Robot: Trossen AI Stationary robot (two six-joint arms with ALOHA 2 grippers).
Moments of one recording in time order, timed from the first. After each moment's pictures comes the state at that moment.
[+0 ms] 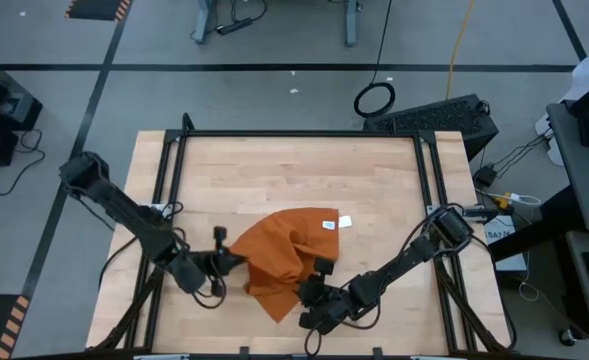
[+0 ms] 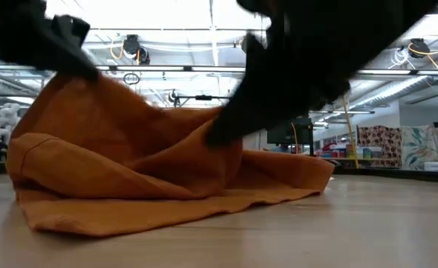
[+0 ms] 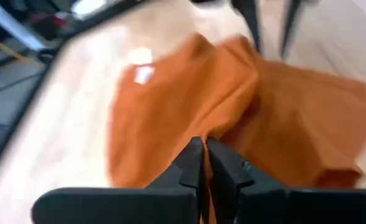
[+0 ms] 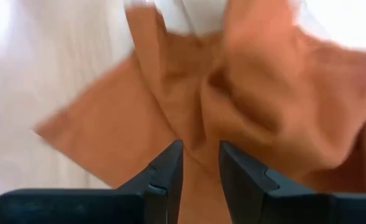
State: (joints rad) left arm -0.72 1.24 0.56 -0.04 -0.75 -0.12; right arm 0.59 2.10 1.31 -0.13 0.68 0.61
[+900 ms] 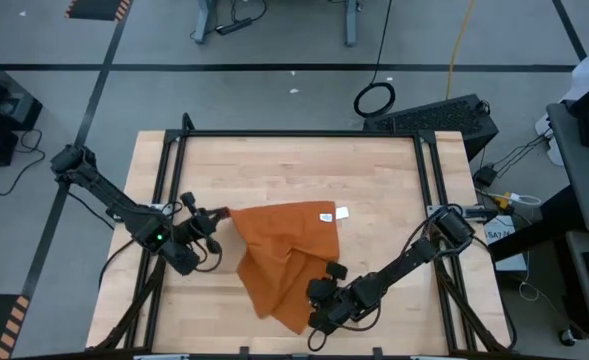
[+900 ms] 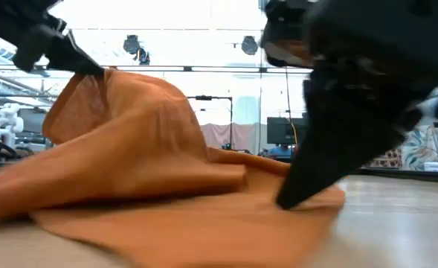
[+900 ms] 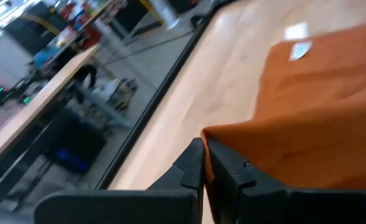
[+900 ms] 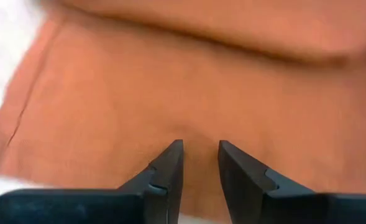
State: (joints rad) left arm -0.64 1.01 0.56 -0.63 -1.16 -0.47; right arm 0.61 2.08 1.31 -0.40 0.46 0.92
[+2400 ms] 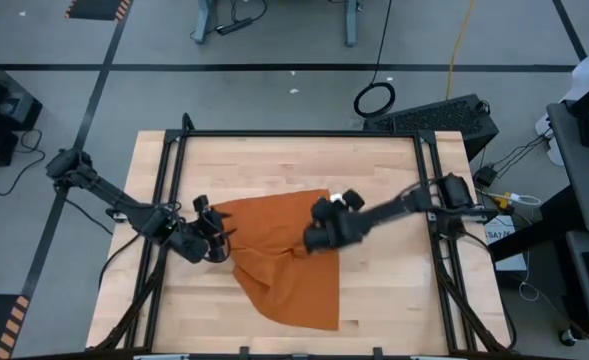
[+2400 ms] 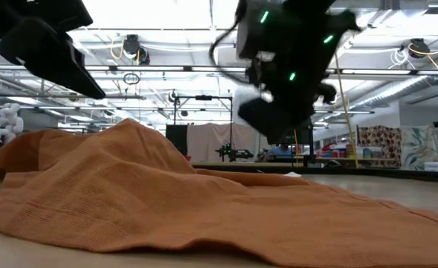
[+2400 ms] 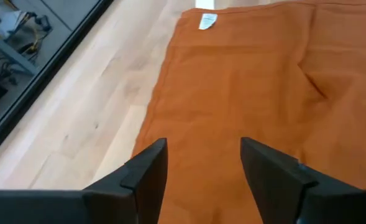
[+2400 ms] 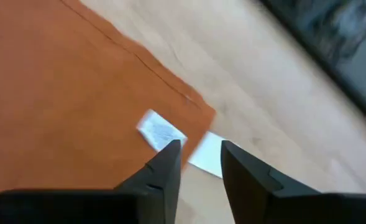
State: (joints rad) left arm -0.51 1.01 0.56 -0.51 -0.74 -0.51; right arm 0.15 1.94 1.28 -0.86 0.77 0.94
